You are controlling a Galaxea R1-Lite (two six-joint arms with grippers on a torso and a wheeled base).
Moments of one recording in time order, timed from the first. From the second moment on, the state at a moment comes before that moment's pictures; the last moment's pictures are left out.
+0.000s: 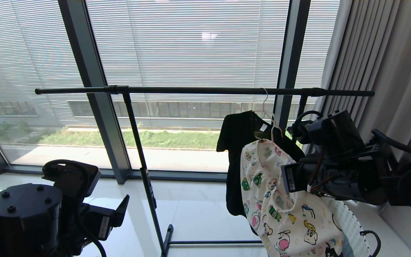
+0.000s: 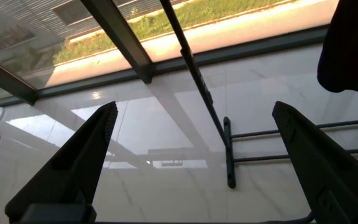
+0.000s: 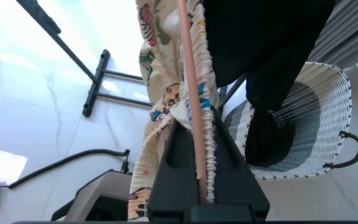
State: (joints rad) left arm -0.58 1.34 -0.29 -0.60 0.66 0.13; right arm 0.76 1.68 -1.04 0.04 -0.36 0.36
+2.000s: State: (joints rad) left arm -0.58 1.30 -0.27 -0.60 0.66 0.13; right arm 0.82 1.81 -1.18 -0.17 -0.23 0.30
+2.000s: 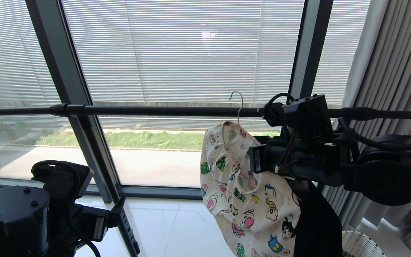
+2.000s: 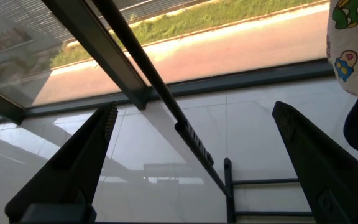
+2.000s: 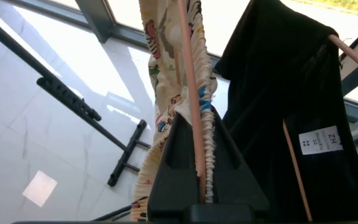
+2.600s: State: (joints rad) left arm -0.58 1.31 -0.27 -0.60 0.66 0.13; right arm 0.80 1.91 -1.22 -0.17 -0.23 0.30
